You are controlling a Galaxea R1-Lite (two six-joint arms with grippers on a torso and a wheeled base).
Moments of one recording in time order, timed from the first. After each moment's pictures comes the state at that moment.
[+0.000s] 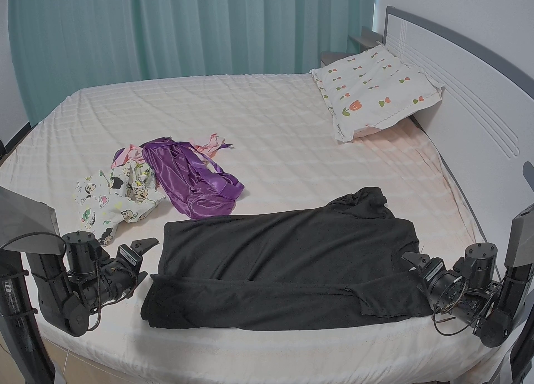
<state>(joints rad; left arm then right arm) -0.04 2.16 -0.23 -1.50 -0.24 -1.10 0.29 2.04 -0.02 -1.55 -0.11 1.10</state>
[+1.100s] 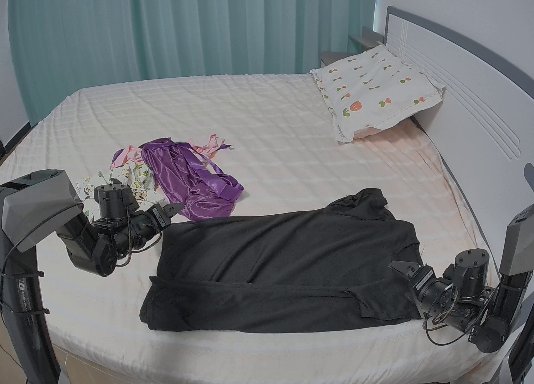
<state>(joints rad) -0.07 2.25 -0.86 -1.00 -0.19 -0.62 0.39 2.04 -0.02 -1.53 -0.12 1.15</state>
